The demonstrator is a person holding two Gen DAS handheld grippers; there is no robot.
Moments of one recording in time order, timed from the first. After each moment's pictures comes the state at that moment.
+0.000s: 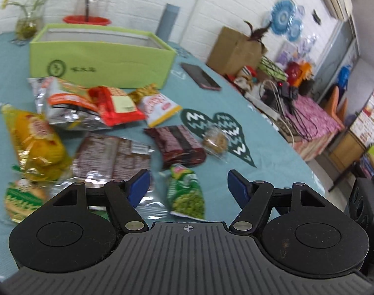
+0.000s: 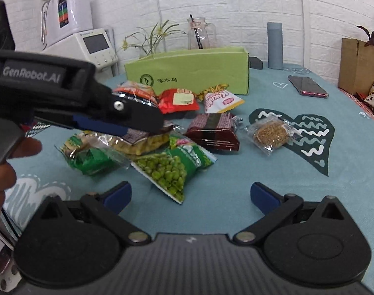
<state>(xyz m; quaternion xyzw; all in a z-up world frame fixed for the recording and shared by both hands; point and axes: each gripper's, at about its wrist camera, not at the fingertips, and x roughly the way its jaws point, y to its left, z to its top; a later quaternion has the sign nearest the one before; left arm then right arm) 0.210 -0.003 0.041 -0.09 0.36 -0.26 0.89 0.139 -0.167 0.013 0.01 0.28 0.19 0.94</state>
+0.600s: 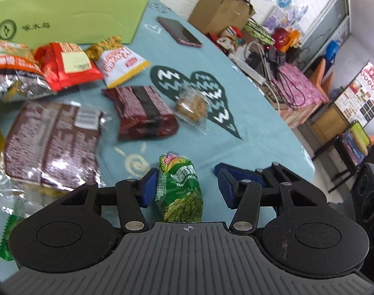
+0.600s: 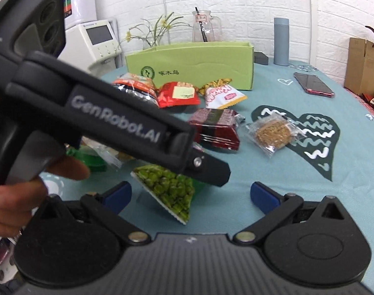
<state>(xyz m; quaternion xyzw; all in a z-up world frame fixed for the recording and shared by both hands) 0.237 -0.039 0.013 -0.10 0.44 -0.31 0.84 0.143 -0.177 0.015 -0.01 0.30 0.19 0.94</state>
